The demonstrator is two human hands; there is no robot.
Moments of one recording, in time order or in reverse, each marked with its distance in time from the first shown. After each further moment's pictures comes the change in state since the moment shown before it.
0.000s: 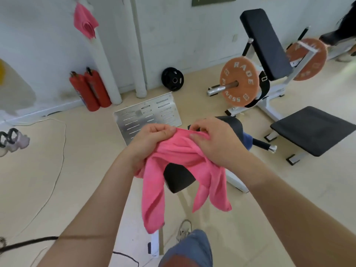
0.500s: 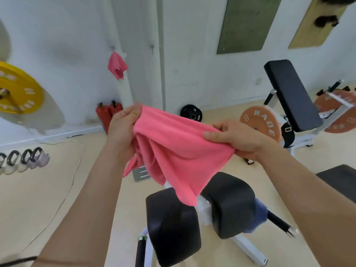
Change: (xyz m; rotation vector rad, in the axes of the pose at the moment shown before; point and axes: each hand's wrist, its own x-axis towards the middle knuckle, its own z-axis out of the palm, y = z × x) left_hand 0.124 0.153 -0.025 -0.255 0.641 0.350; right_hand 0.215 0.047 -0.117 0.695 -0.537 0.134
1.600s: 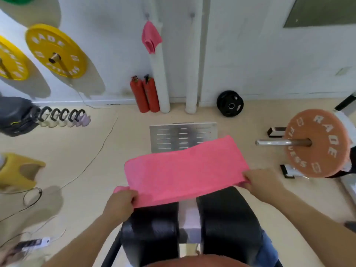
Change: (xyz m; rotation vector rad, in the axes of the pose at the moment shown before) left_hand -0.005 -0.248 -0.078 1.661 -0.097 -0.364; right_hand 0.129 0.223 -0.160 -1.431 -0.131 0.006
